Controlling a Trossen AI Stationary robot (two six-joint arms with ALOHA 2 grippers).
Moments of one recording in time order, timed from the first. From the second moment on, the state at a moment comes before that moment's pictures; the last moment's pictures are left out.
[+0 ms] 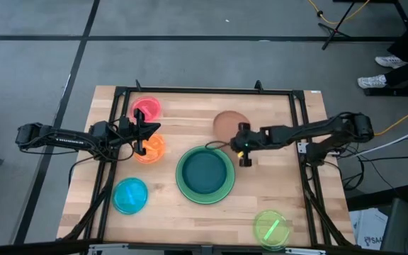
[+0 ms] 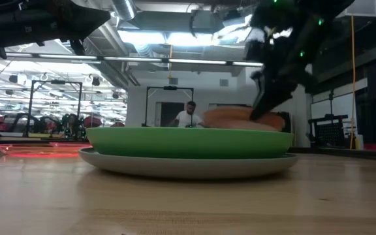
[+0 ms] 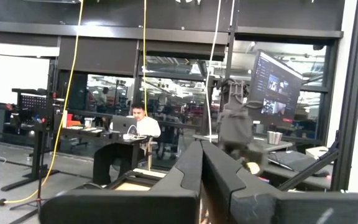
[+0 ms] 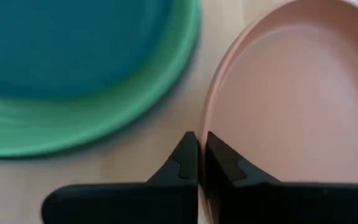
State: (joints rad) left arm 0.07 0.60 0.08 0.88 -0.17 -0.08; right arm 0.01 1.44 0.83 -0.36 0.17 -0.17
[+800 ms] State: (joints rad) left arm 0.07 0.60 0.08 0.87 -0.16 -0.10; right arm 0.31 1.59 0.85 0.07 -0.07 -0.21
